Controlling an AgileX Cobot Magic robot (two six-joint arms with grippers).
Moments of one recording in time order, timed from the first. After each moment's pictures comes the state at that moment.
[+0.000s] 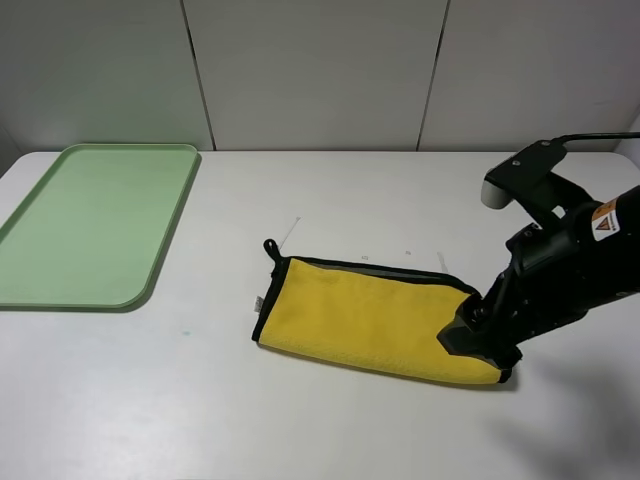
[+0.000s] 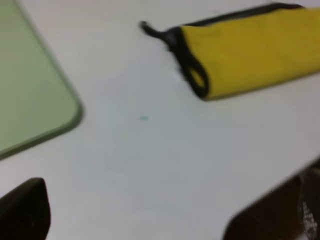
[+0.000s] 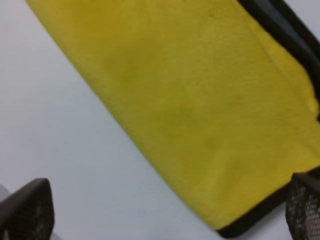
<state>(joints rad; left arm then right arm) -0.61 0.00 -0.49 0.10 1.06 -0.15 0.55 1.19 -0.59 0.19 0.62 -0.29</state>
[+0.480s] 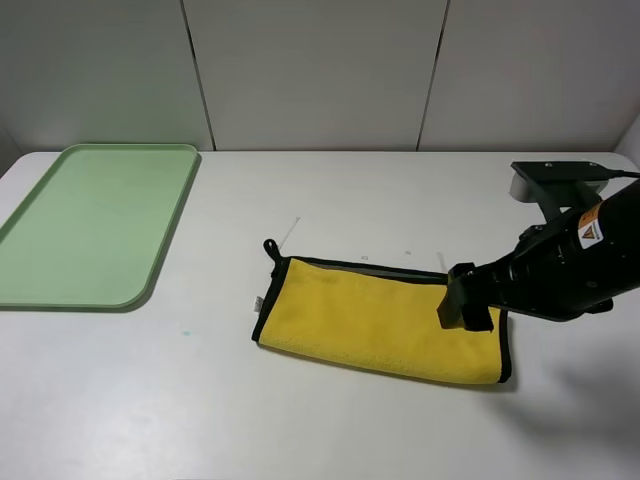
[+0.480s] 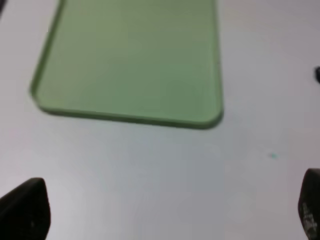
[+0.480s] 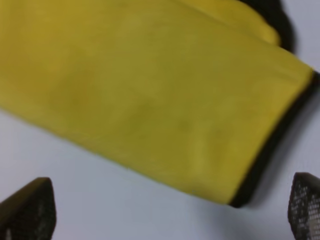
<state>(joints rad) -0.05 0.00 -0.49 0.11 1.06 -0.15 0.55 1.27 -0.59 -0.01 0.60 0.34</state>
